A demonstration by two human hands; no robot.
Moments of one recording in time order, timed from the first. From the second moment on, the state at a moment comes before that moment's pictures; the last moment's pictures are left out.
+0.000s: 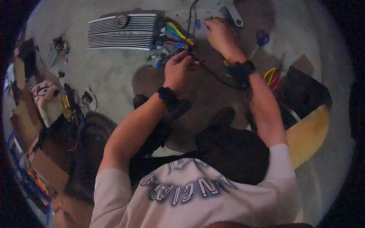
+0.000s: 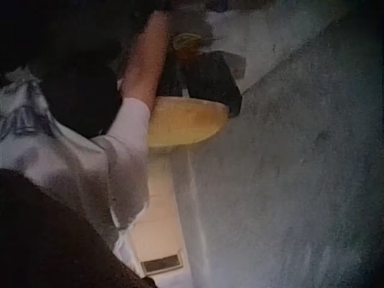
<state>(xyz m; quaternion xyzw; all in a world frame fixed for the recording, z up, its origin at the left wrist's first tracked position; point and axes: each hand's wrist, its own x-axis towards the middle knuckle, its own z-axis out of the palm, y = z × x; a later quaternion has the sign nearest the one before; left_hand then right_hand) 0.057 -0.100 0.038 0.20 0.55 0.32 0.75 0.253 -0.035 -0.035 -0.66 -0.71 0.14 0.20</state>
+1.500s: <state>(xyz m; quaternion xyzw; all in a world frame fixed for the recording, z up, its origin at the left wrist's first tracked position) 0.017 -0.080 -0.011 0.22 0.54 0.31 0.75 0.271 -0.098 -0.056 -0.66 -0.44 0.46 0.39</state>
